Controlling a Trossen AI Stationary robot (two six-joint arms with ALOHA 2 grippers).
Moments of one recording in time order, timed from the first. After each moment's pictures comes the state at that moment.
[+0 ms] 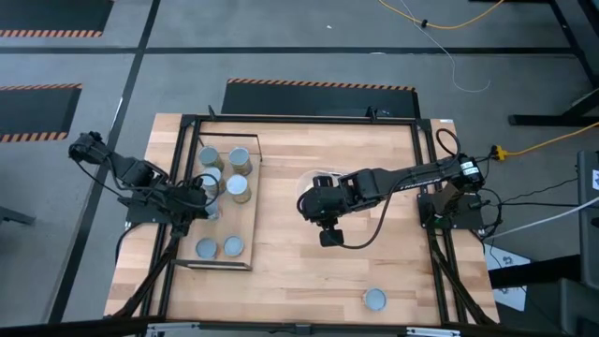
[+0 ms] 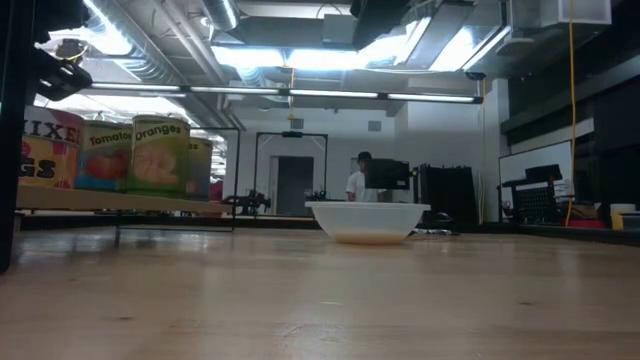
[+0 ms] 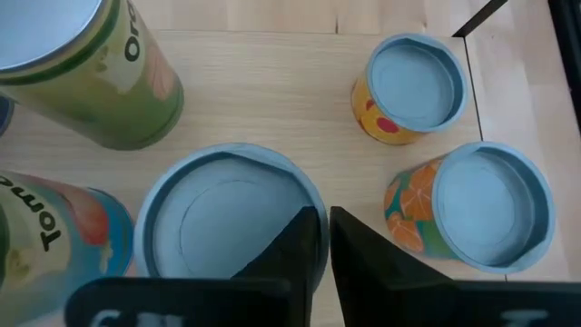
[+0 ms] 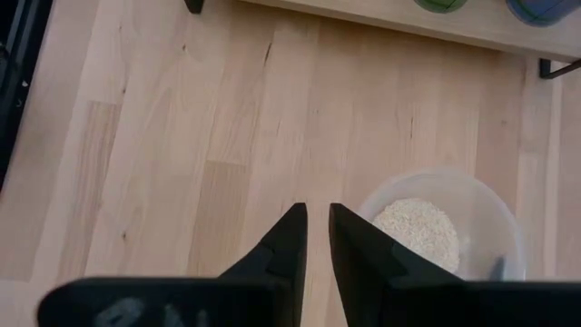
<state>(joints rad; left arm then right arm) -0.48 0.56 0.62 -1.03 -0.11 -0.44 0.22 1.81 1.73 -1.00 0.09 0.05</state>
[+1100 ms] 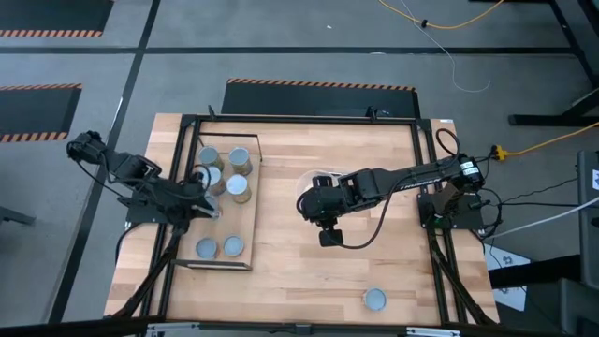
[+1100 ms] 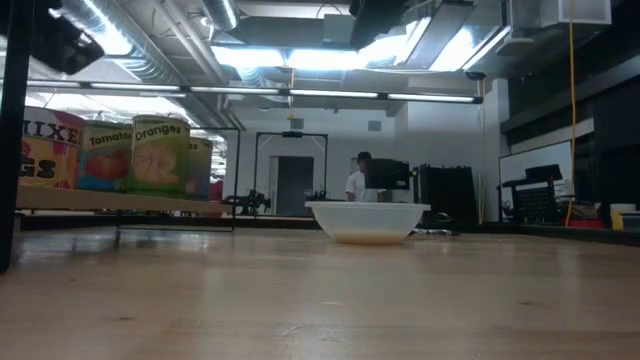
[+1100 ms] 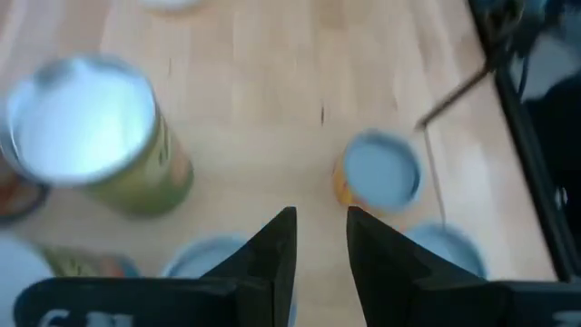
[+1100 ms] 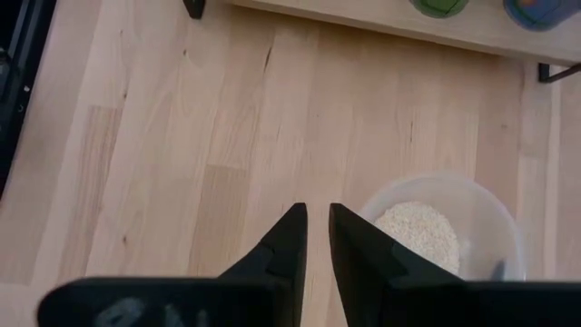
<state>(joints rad) -0.48 0.56 0.71 -0.97 -0.17 -0.44 0.22 1.81 1.73 -0.99 0.09 0.05</state>
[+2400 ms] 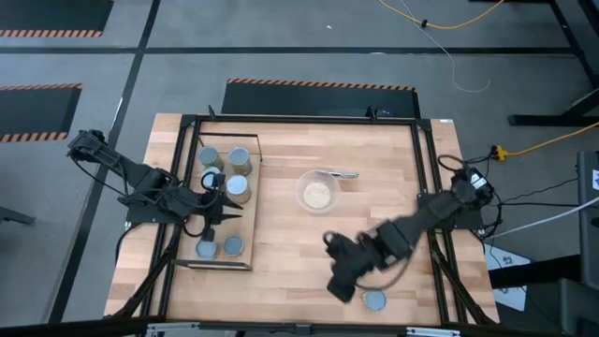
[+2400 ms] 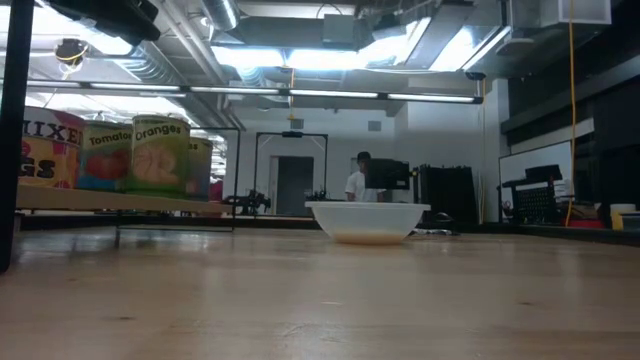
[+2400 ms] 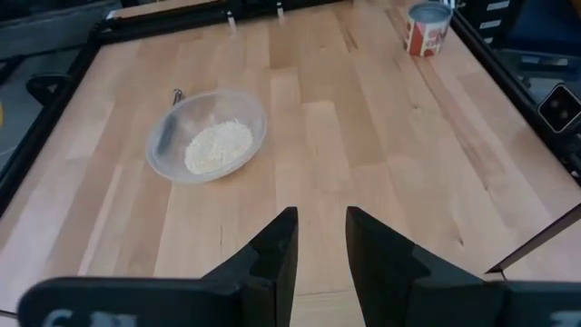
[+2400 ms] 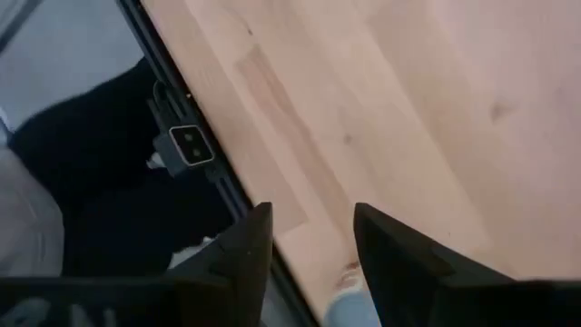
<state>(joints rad) -0.48 0.77 0.67 -0.45 -0.41 -0.12 0.55 1.81 1.73 -1.07 0.00 1.14</state>
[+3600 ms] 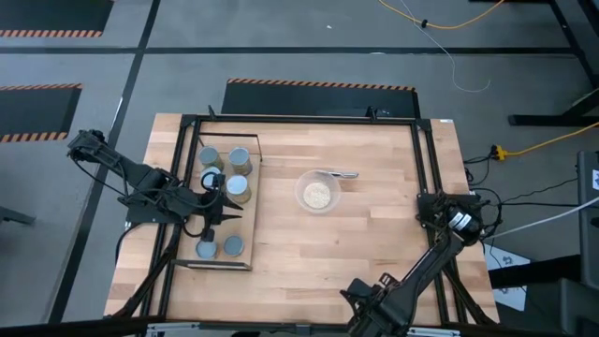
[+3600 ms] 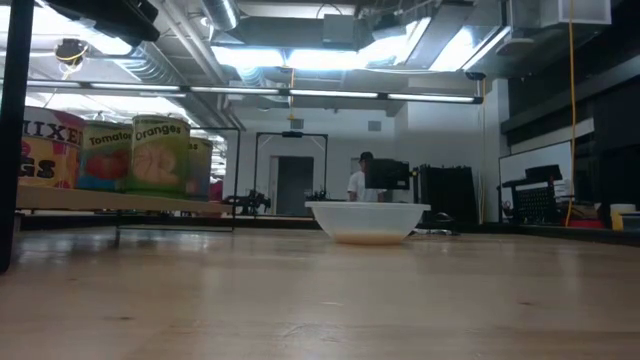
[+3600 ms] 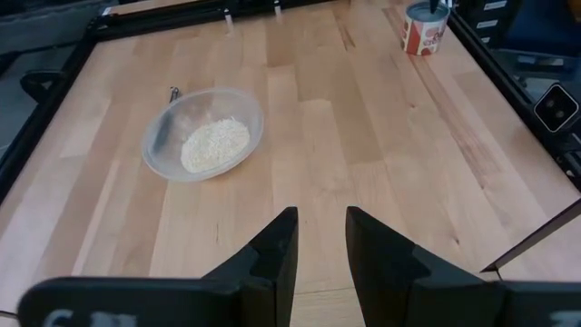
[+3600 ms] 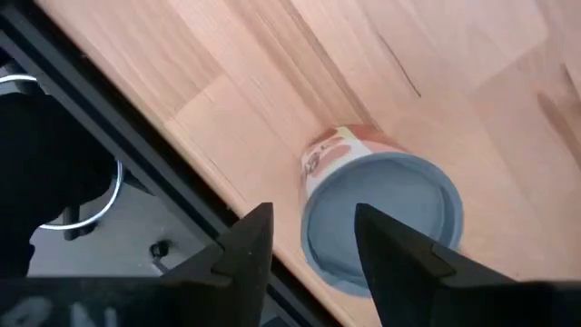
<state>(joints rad) -0.48 0.77 0.67 -0.45 -0.40 -0.13 0.86 2.10 1.73 -1.18 0.00 1.54</state>
